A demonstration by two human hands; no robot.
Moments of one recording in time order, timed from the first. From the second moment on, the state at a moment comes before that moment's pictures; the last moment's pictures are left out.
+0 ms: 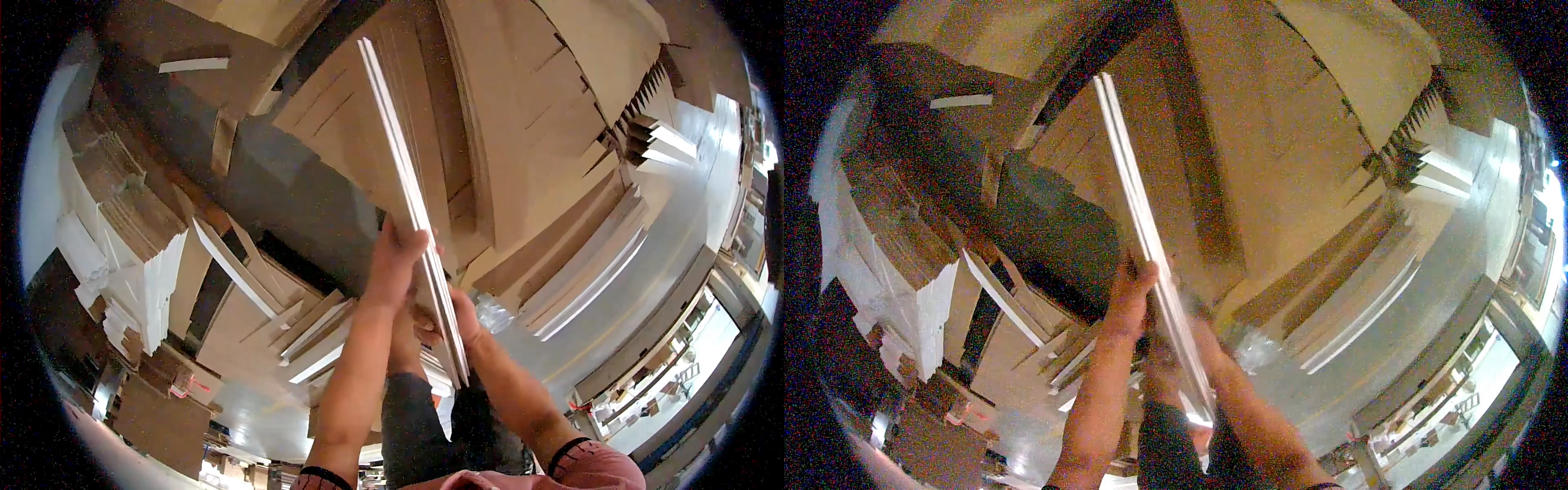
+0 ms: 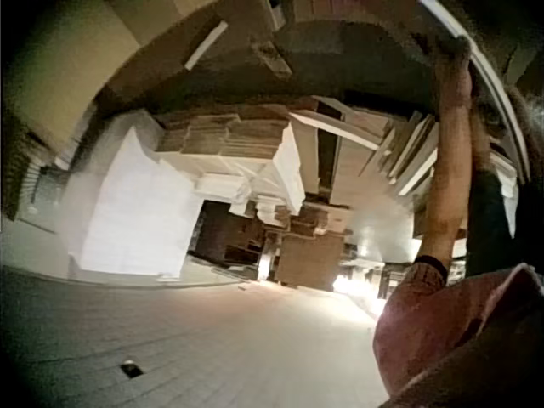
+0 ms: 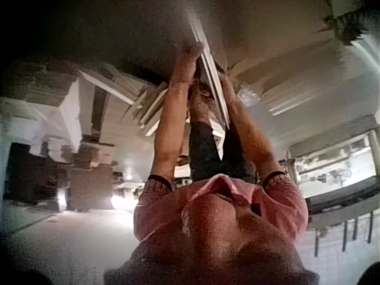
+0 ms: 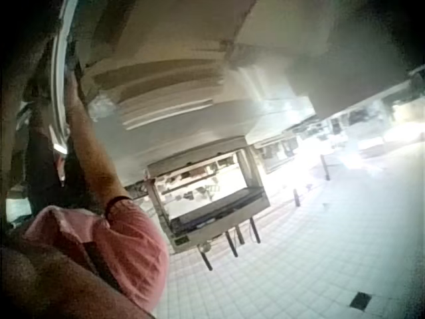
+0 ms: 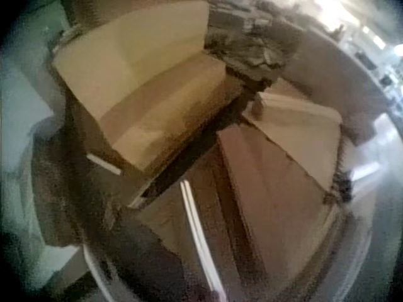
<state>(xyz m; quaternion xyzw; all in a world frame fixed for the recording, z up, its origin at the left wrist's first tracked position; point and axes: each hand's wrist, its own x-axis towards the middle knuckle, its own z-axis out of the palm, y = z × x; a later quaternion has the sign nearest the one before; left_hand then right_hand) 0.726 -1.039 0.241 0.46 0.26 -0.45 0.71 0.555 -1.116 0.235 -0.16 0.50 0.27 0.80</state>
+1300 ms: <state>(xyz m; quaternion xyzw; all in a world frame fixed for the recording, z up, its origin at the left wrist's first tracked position) 0.714 -1.106 0.119 0.63 0.25 -0.38 0.63 0.592 -1.189 0.119 -0.65 0.46 0.21 0.57</state>
